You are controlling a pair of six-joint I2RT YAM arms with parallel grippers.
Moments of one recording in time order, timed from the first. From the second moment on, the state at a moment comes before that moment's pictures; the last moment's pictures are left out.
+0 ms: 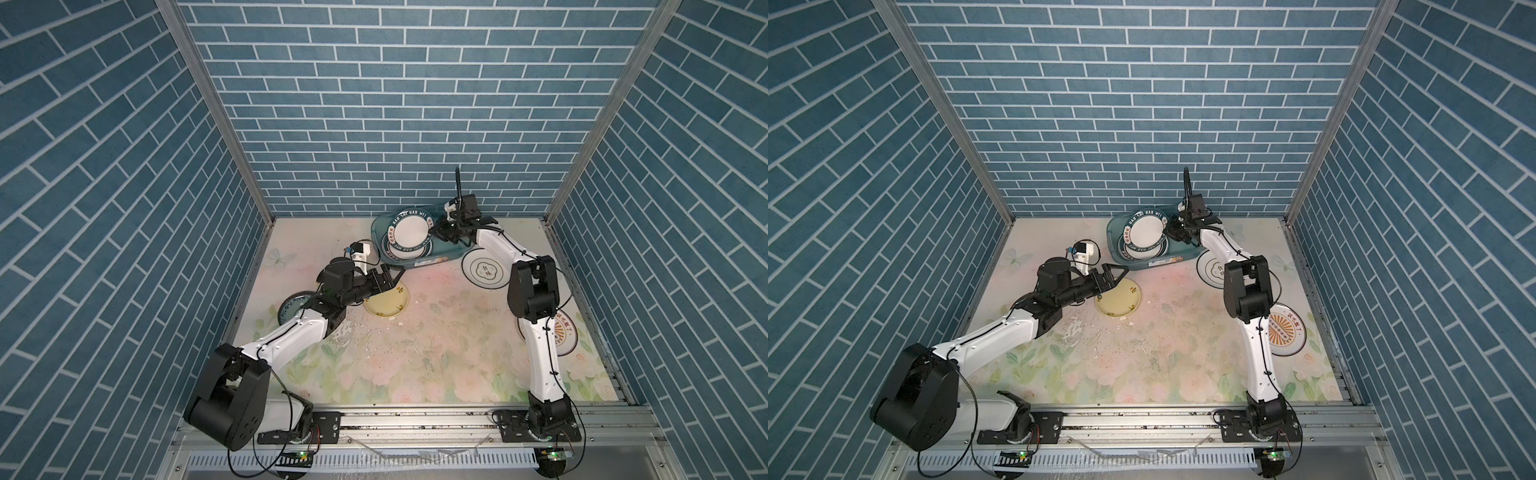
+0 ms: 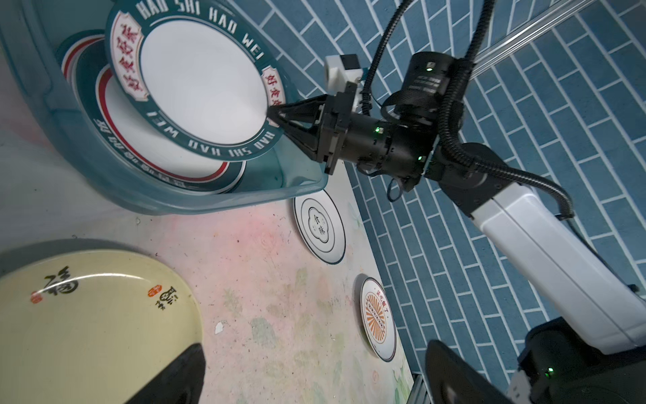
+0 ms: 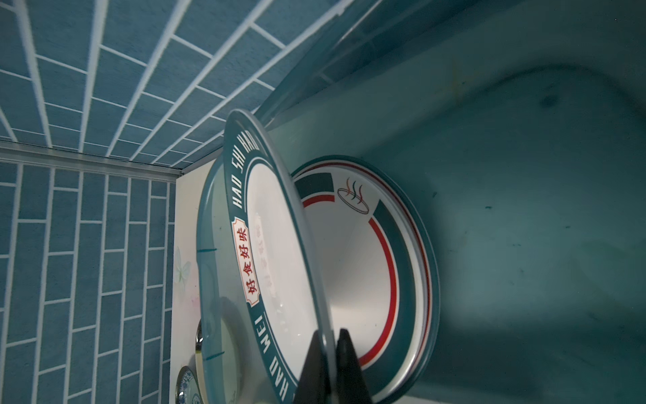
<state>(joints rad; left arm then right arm) -0.44 1.34 0.73 0.31 0.42 -0.83 0.37 2.38 2.09 -0.48 -0.43 0.65</state>
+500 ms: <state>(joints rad) -0.44 1.25 0.81 0.17 0.33 -0.76 0.39 2.42 2.17 -0.55 -0.42 0.65</state>
